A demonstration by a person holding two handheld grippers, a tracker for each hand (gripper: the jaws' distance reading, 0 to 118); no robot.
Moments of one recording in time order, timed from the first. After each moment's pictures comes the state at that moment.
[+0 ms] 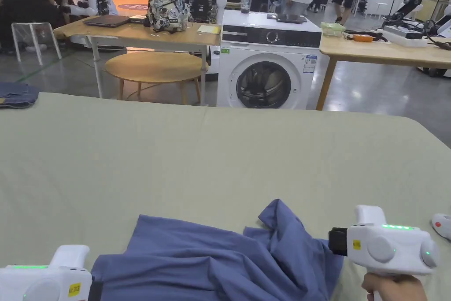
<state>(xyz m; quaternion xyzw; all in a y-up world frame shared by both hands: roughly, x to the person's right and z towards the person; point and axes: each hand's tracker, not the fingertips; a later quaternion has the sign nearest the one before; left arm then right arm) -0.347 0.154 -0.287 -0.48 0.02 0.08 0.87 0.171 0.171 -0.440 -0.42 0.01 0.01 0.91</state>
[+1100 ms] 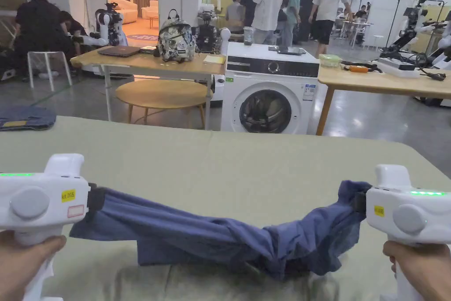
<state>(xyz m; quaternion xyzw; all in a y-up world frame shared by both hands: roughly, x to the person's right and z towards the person) -0.376 0.332 -0.281 -0.30 0.01 0.08 0.95 0.163 0.316 -0.373 -0.25 0.02 0.03 0.97</state>
